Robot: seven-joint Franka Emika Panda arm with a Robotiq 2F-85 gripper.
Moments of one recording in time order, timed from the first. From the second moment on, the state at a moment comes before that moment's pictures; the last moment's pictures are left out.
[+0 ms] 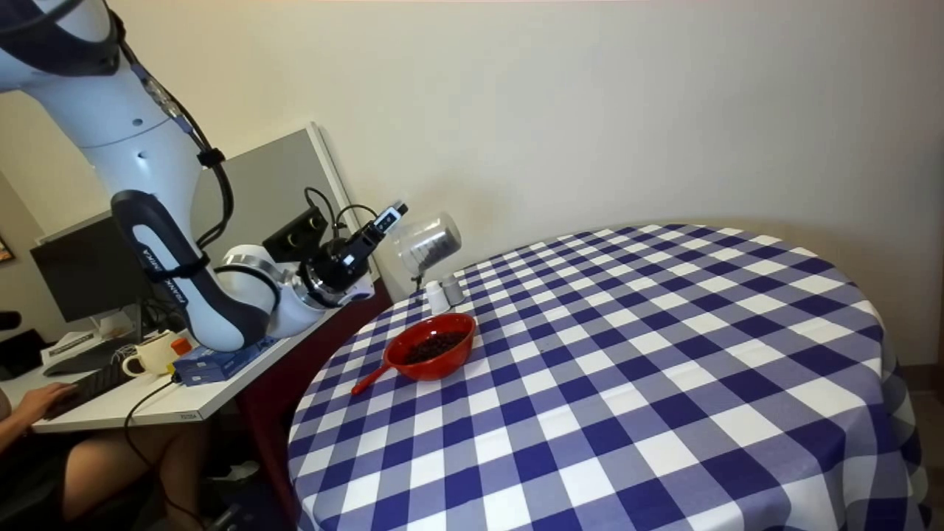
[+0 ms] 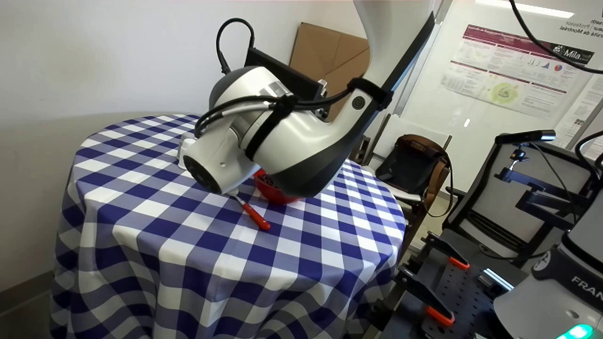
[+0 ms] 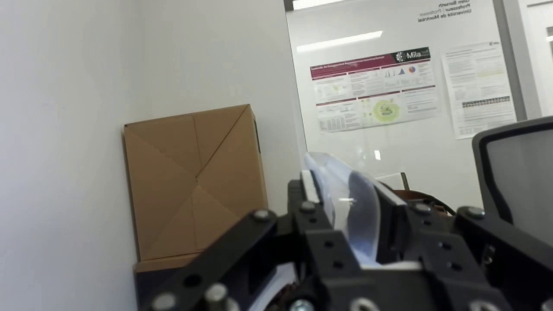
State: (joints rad) arm 0.40 0.77 0.19 -1.93 -1.58 0.97 -0.29
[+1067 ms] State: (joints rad) arm 0.49 0.85 0.09 -1.92 -1.63 0.84 -0.21
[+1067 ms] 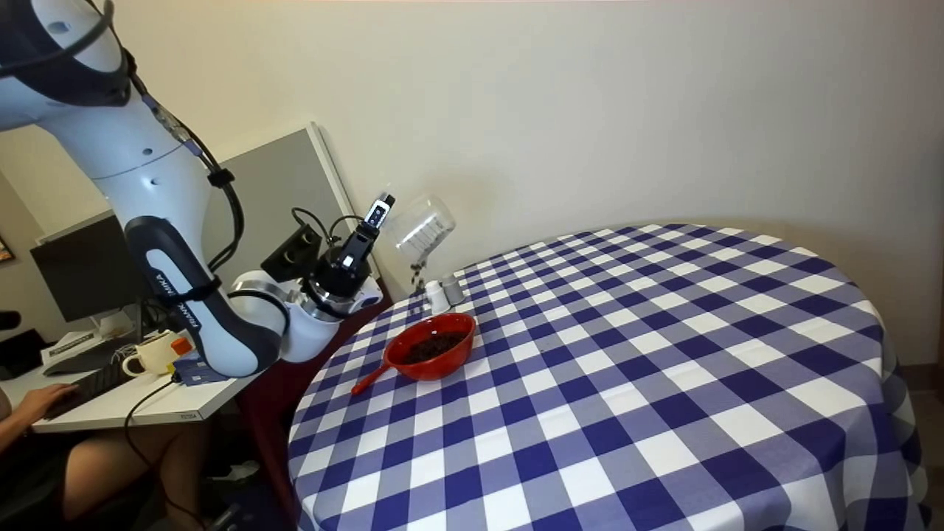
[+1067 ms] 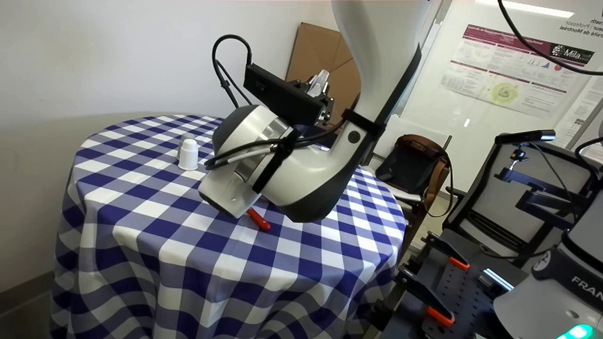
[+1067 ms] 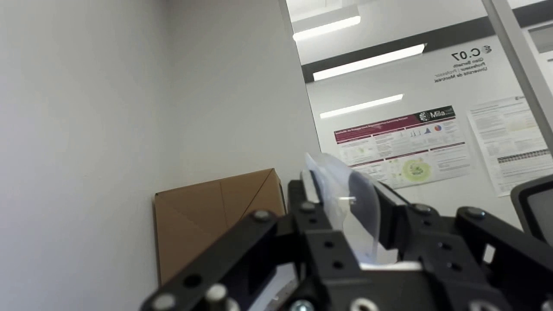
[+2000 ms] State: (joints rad) arm 0.39 0.84 0.17 -1.83 -1.50 0.87 -0.29
